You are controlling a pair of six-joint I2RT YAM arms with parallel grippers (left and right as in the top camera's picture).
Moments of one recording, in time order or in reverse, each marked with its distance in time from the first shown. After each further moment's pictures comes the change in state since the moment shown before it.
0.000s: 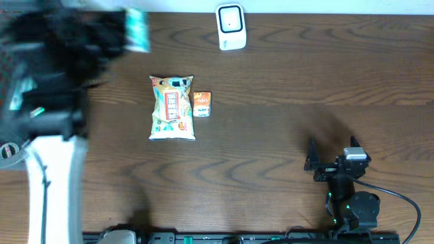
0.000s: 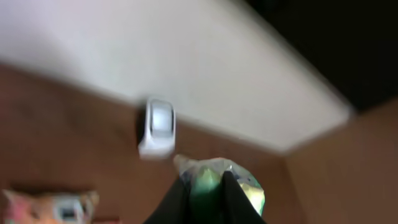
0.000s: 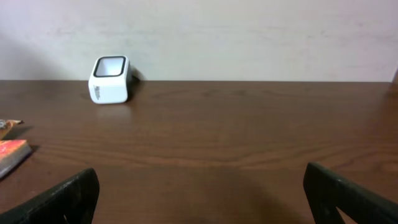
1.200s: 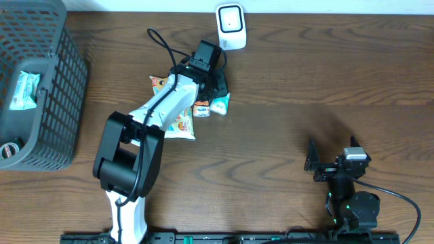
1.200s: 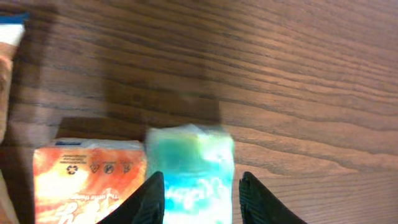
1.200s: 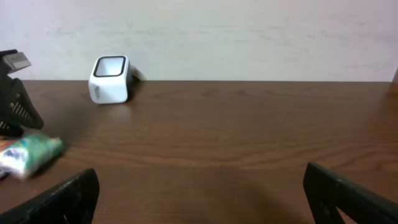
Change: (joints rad) left arm -0.400 0.689 0.000 -0.052 -0.312 -0.010; right arm 0.000 0.000 0.000 0.000 0.000 0.000
